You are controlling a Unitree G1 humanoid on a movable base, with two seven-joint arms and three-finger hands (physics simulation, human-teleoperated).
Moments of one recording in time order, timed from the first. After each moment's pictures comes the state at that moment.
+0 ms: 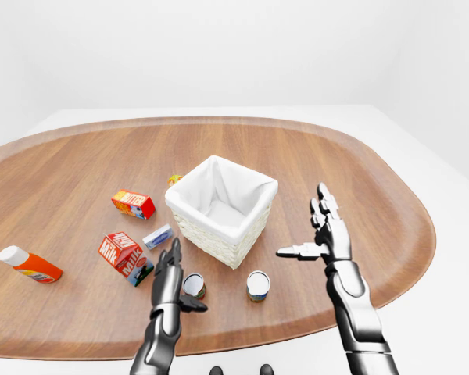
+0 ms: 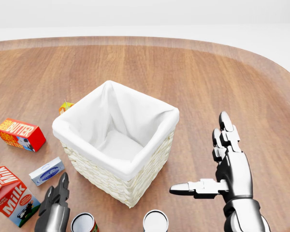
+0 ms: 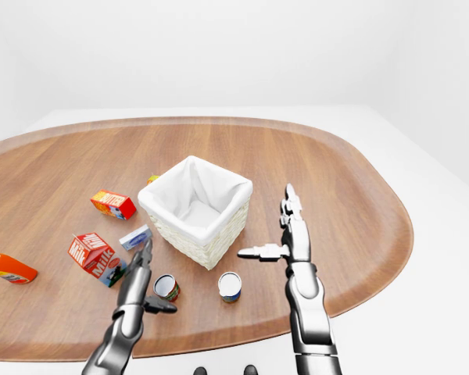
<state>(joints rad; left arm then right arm) 0.02 0.09 -0.04 0.51 0.69 -0.09 0.32 -0.02 -0.03 -0.07 -0.04 0.05 0.00 0.04</state>
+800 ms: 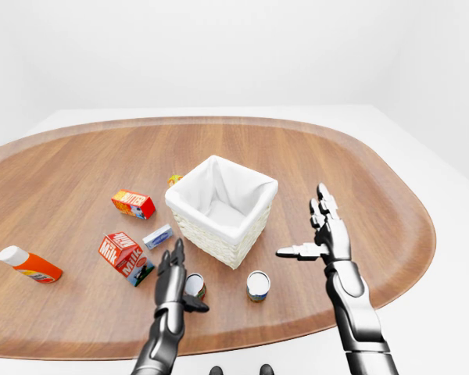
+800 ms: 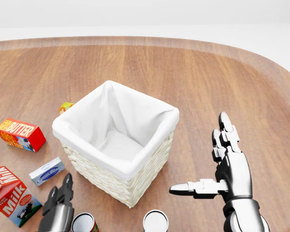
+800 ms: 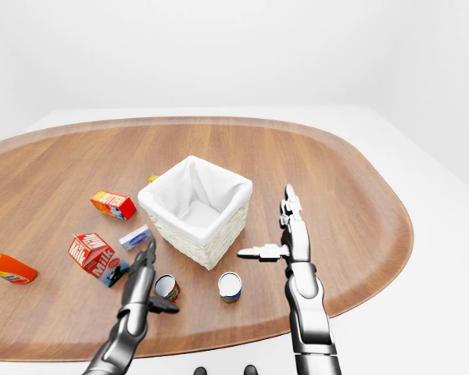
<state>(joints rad) -0.02 0.08 -0.06 0.59 0.71 -0.09 0.36 -0.02 -0.03 -0.07 -0.03 0.05 0.00 0.04</state>
